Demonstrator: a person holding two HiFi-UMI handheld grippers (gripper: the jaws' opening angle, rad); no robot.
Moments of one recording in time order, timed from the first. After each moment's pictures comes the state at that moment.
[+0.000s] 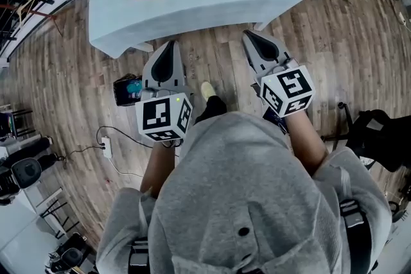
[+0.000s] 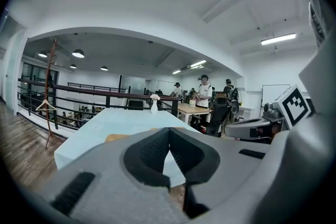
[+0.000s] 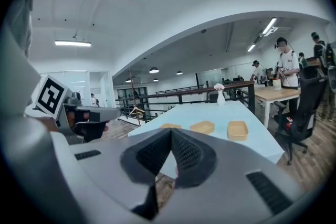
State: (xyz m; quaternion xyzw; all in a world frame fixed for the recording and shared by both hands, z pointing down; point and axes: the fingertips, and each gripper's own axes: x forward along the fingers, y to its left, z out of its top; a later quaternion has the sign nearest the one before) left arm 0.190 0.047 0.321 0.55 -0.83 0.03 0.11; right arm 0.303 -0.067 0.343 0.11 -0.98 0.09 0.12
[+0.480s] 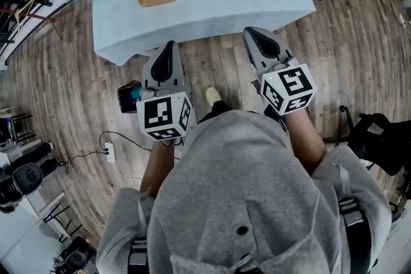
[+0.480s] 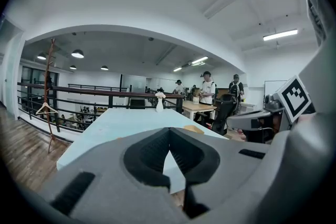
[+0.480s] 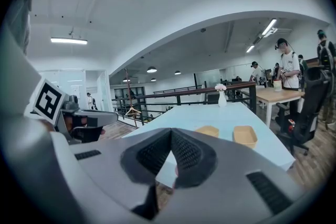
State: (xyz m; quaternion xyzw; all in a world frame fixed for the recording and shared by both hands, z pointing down) left arm 0.112 0.038 0.330 0.55 -0.83 0.05 0.11; right arm 0.228 -0.085 0.339 0.12 -0.98 0.09 0.12
